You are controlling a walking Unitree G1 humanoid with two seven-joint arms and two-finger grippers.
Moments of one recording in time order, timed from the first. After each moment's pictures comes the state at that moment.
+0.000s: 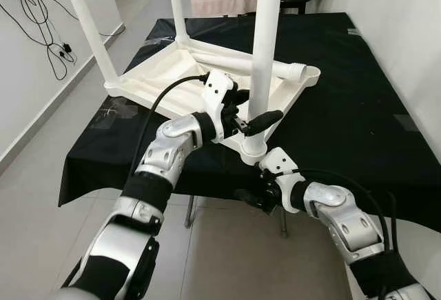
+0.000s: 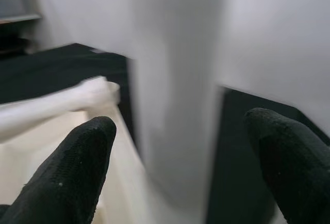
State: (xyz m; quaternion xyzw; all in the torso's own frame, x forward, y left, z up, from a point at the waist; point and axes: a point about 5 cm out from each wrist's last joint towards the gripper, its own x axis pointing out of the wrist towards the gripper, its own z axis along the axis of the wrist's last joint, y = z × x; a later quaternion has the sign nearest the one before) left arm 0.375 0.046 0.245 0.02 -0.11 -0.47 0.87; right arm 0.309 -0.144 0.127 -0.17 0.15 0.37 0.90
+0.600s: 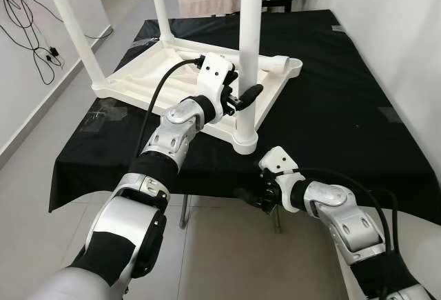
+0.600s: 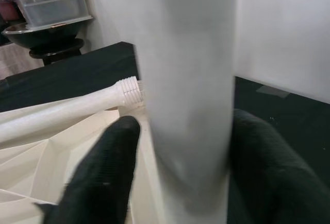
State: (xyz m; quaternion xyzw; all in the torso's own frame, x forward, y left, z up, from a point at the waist) left arm 0.397 0.050 0.250 0.03 -0.12 -0.33 0.94; right arm 0.307 -0.144 0.130 -0.17 0.14 0.38 0.90
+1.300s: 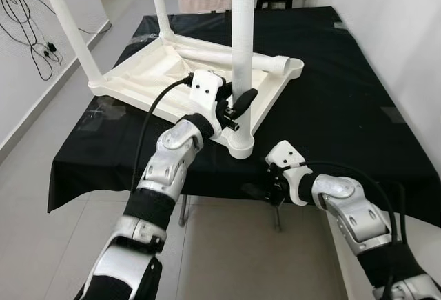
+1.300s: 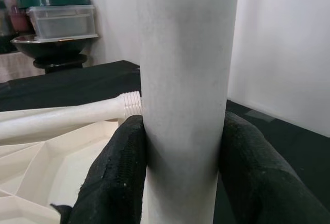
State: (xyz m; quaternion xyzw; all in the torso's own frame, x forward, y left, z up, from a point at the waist) left arm 0.352 0.053 0.238 -0.03 -0.17 -0.37 0.91; right arm 0.317 -0.161 0.137 -0.20 0.14 0.38 0.89
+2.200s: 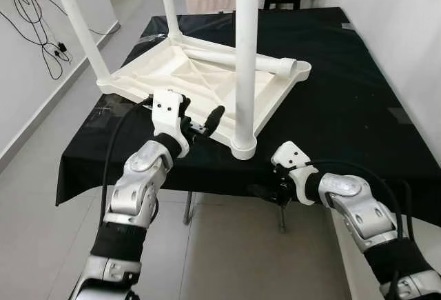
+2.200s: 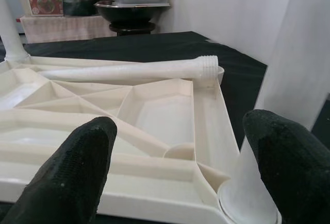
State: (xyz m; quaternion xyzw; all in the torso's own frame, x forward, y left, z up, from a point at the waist) left arm 0.347 0.103 0.222 -0.04 -0.11 -0.25 0.96; right arm 0.319 -0.169 0.136 -0.21 0.15 0.38 0.89
